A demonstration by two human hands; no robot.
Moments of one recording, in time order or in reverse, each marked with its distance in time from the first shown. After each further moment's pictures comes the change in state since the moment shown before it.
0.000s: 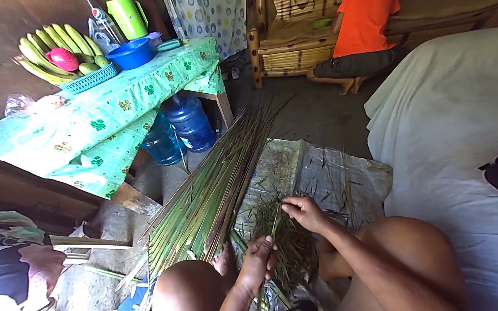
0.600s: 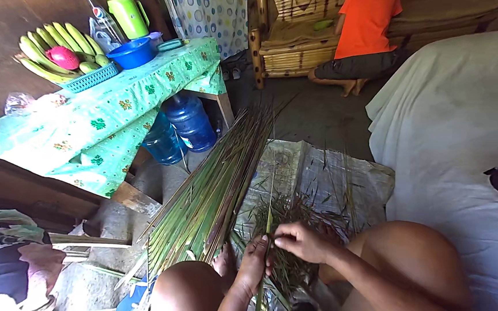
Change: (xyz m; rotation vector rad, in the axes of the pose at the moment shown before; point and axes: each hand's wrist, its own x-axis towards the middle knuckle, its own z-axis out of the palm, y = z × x) left_hand 0.005 0.000 -0.002 0.000 0.074 0.019; right_hand -0.032 -0.031 0.014 -0.015 -0.335 -0.042
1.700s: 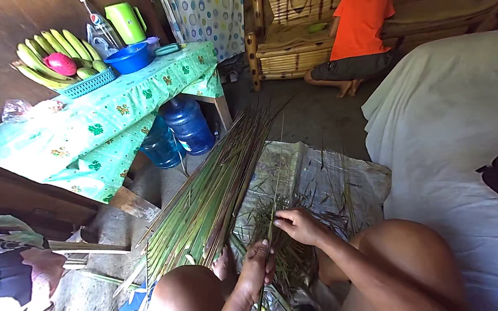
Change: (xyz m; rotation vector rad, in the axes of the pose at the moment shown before) left_hand -0.005 -0.002 0.004 -0.054 -0.041 -0.035; right_hand 0.023 0.026 -0.011 -0.221 0.223 -0.100
